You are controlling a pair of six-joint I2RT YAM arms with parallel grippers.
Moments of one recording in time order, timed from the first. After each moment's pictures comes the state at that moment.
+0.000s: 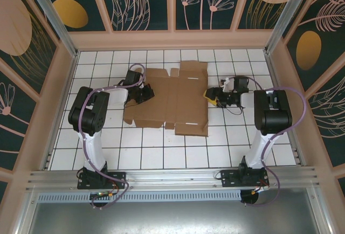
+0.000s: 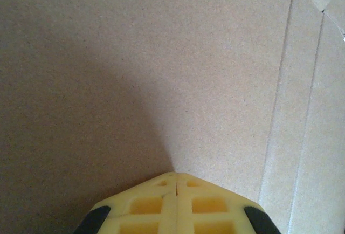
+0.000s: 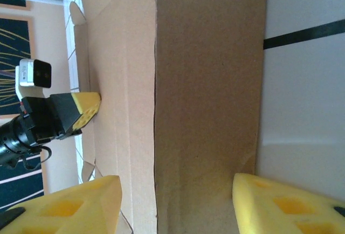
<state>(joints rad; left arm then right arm) -0.31 2.00 1.12 -0.06 0.39 -0.69 0.04 1.88 0.88 0.08 -0.90 0.54</state>
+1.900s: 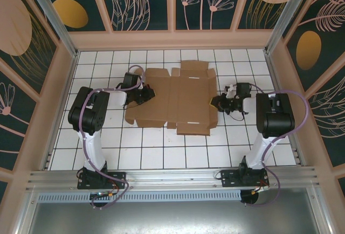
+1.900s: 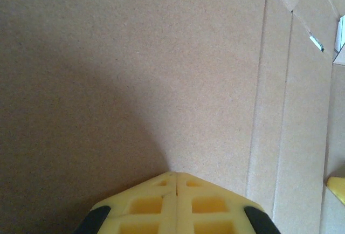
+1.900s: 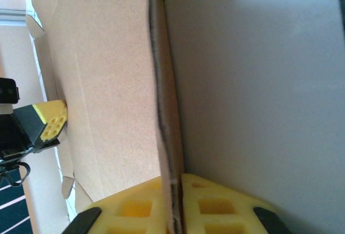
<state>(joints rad) -0.29 2.01 1.05 0.10 0.49 -0.73 0.01 1.84 0.77 0.09 -0.81 0.58</state>
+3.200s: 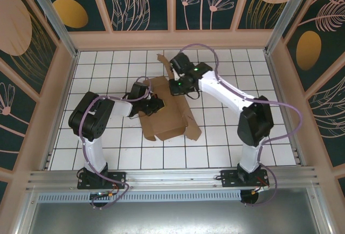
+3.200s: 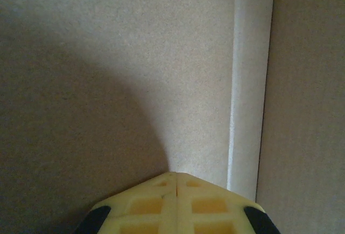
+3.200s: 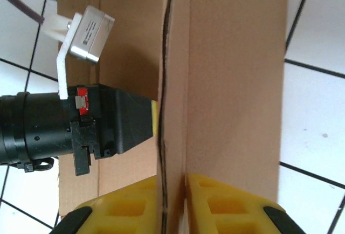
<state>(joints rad) -0.43 1.93 0.87 0.26 0.56 -0.96 0.72 1.87 1.69 -0.90 -0.05 0.40</state>
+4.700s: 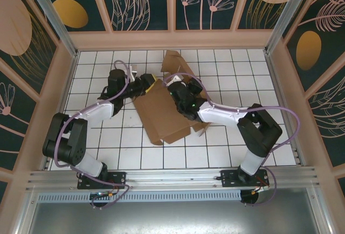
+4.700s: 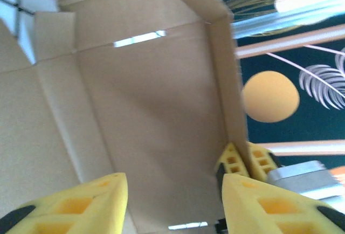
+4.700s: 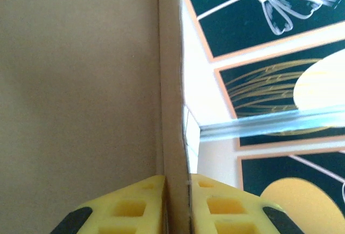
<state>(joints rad) -0.30 1.56 0.84 0.40 0.64 -1.09 0.86 1.70 1.04 0.12 1.07 -0.69</state>
